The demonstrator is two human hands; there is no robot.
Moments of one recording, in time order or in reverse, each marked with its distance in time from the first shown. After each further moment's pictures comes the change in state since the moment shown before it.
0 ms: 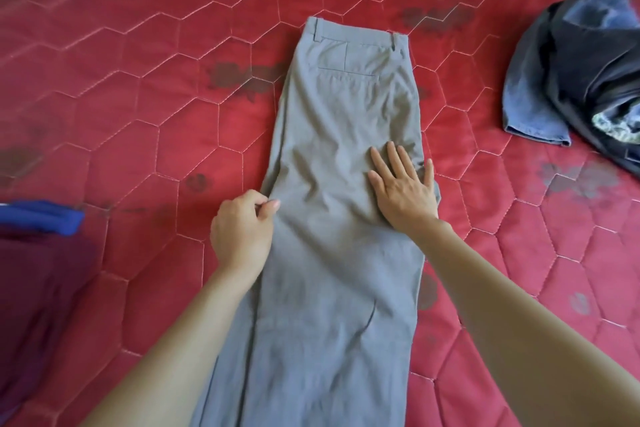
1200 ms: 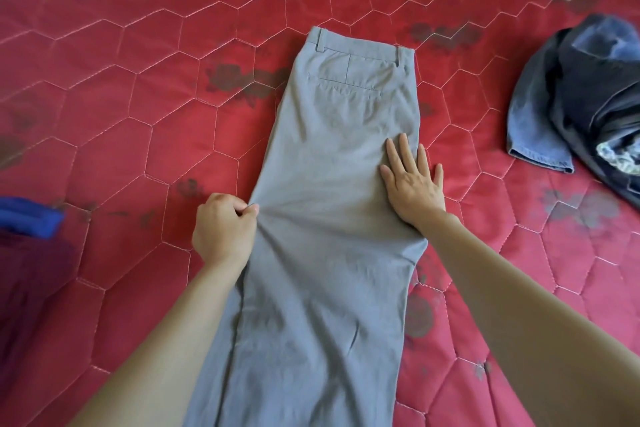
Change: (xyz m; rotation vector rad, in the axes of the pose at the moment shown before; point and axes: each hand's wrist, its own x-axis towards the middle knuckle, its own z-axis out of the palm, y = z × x) left_hand 0.028 -0.010 0.010 0.015 0.102 -0.129; right_hand 0.042 0.021 -0.010 0.051 -0.061 0.046
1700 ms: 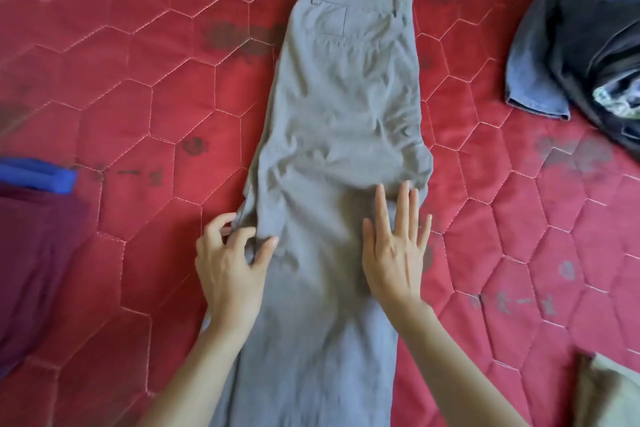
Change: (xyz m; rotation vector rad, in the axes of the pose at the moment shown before) left_hand -0.104 -0.058 -0.015 0.035 0.033 0.284; right_hand -0.179 -0.056 0.060 0.161 0.344 0.101
